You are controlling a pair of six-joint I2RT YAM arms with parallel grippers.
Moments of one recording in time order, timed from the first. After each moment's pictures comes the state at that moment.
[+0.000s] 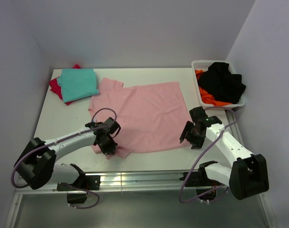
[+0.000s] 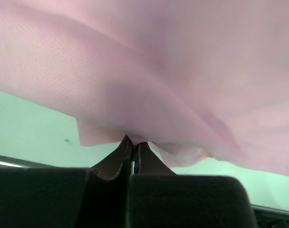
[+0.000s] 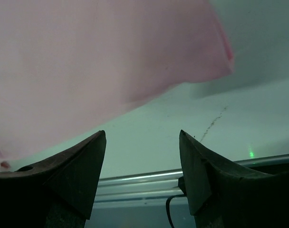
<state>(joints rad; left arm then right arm) -0.72 1.33 0.67 -0.75 -0.04 -1.31 0.22 1.12 0.68 -0.91 -0.05 0.71</state>
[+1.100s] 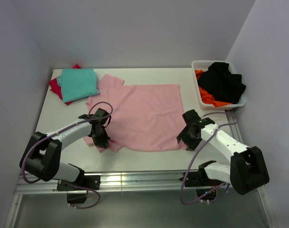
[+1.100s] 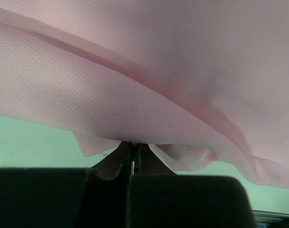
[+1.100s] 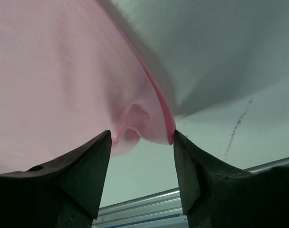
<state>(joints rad) -0.46 1.41 0.74 -0.74 -0.03 -0.90 0.33 1.19 0.63 -0.82 0.07 1.08</state>
